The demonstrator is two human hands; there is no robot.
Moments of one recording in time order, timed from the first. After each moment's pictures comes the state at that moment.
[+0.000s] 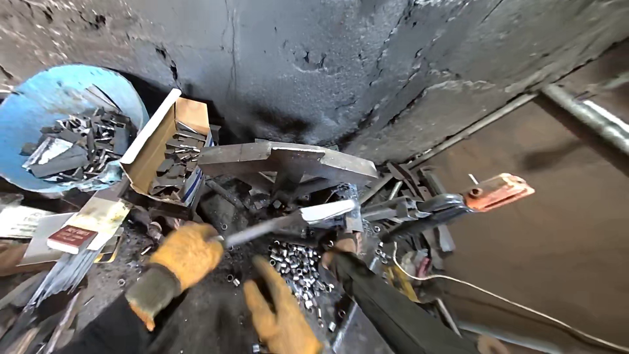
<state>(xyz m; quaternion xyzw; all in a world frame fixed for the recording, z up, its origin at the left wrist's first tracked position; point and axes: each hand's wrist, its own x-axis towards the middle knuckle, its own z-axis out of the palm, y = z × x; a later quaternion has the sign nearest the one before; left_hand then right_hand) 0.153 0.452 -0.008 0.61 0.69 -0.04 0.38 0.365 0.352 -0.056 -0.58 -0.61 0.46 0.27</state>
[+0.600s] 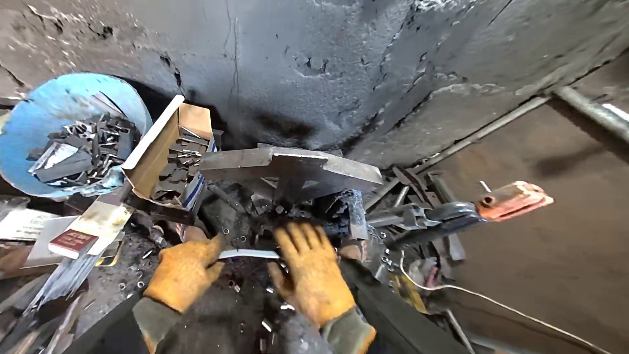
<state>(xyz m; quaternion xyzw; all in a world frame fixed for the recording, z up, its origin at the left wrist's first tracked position) 0.143 0.437 -0.052 0.75 0.64 0.00 0.15 0.414 0.426 -0.054 -0.58 -0.81 0.03 0.09</state>
